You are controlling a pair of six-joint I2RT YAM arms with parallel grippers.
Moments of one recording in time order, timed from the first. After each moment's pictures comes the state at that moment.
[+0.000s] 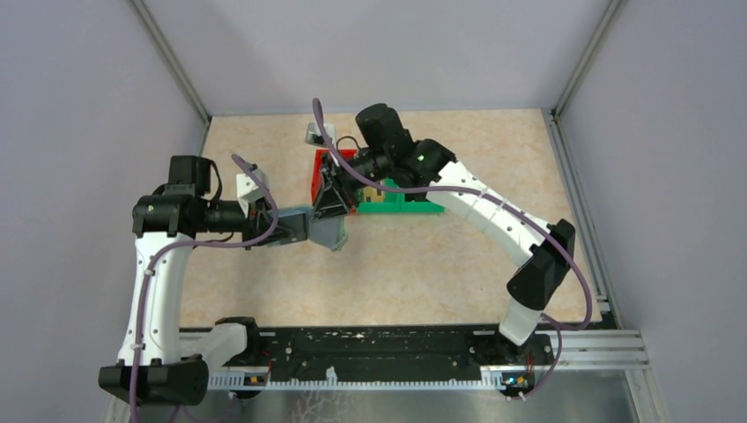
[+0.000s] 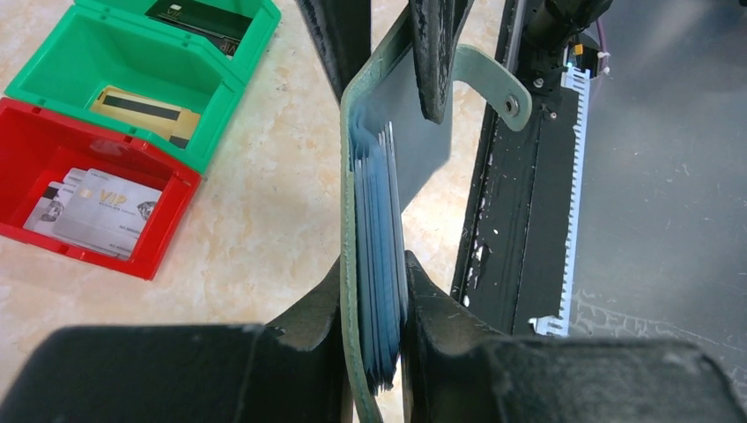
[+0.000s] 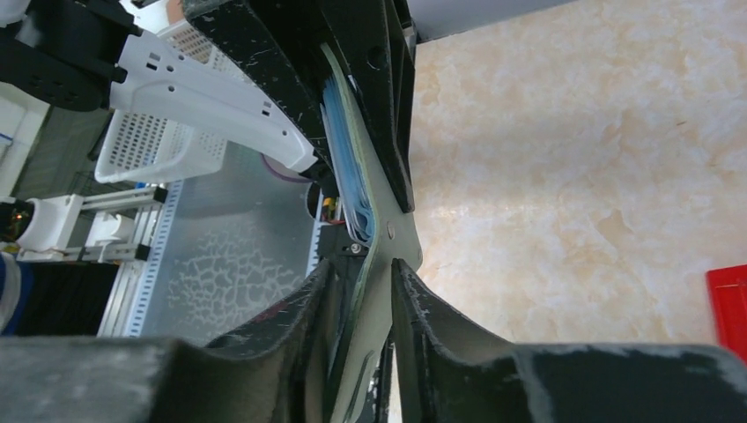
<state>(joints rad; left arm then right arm) -0.01 1.06 1.31 -1.32 1.15 0.92 0.86 1.70 1.81 -0.59 -0.91 0.03</state>
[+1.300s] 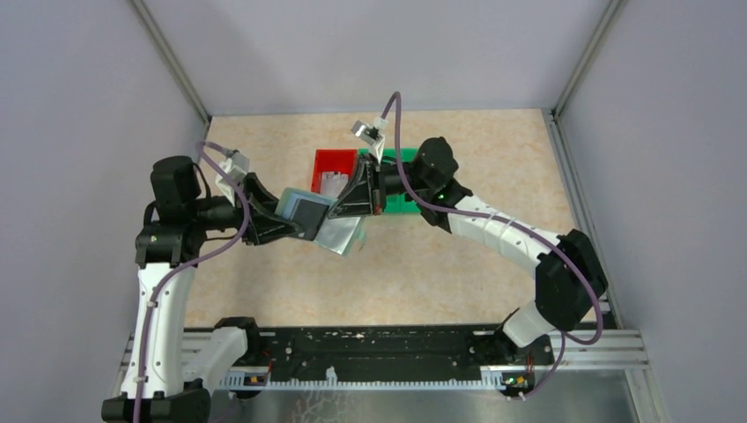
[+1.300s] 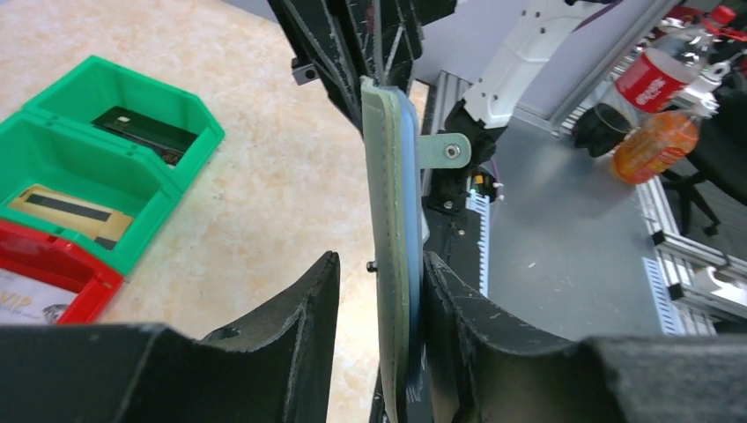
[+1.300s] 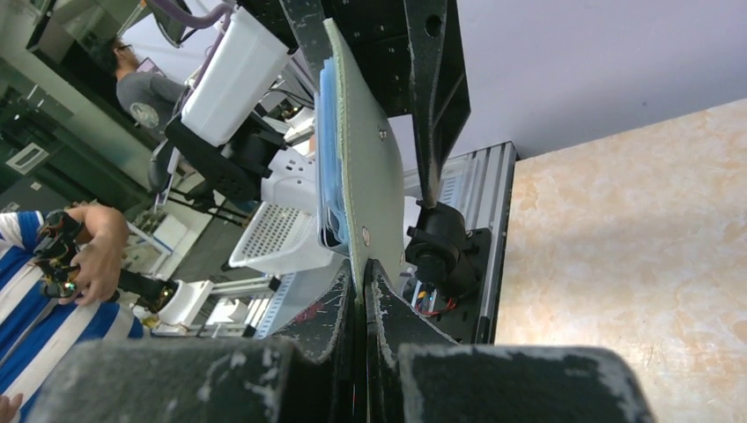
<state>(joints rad) -0.01 0.89 1.14 -0.71 1.36 0.18 0.74 1.52 1.15 0.71 -1.10 0.89</state>
